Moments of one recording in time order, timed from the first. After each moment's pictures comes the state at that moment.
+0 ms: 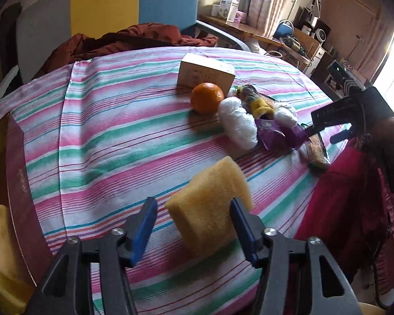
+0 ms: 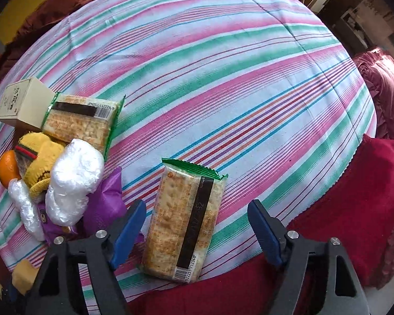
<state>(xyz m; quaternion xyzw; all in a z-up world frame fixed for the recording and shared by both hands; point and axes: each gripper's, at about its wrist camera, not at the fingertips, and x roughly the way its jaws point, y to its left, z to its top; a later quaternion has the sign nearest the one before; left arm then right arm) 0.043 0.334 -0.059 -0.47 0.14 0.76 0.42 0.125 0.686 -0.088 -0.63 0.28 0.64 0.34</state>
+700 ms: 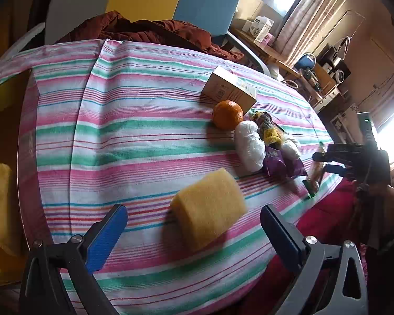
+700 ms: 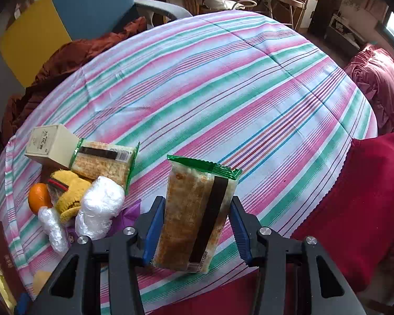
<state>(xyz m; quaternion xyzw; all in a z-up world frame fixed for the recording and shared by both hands) 0.026 0.316 -0.049 -0.51 0.04 0.77 0.38 0.165 0.692 -0.041 -0.47 0.30 0.74 0.37</state>
